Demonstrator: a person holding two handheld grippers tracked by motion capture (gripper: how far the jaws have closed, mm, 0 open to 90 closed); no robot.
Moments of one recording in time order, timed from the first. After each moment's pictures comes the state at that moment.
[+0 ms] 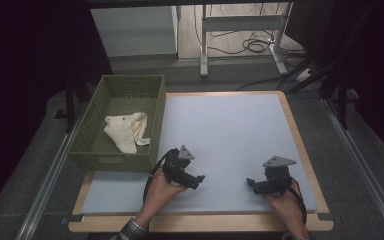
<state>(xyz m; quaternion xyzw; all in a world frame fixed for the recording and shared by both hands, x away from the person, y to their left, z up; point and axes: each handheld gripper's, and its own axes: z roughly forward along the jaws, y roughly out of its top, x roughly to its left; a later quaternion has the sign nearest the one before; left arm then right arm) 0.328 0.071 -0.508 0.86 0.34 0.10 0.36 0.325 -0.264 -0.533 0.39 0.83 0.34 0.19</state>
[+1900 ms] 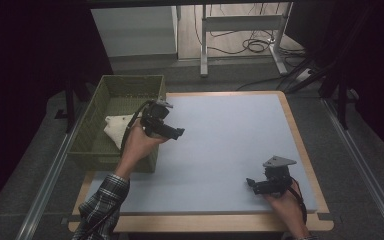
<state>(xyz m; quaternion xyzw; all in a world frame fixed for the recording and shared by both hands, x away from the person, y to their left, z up) 0.414 0.140 -0.407 0.84 0.40 0.16 0.32 0.325 -0.264 -0.533 0.39 0.83 0.34 0.19</state>
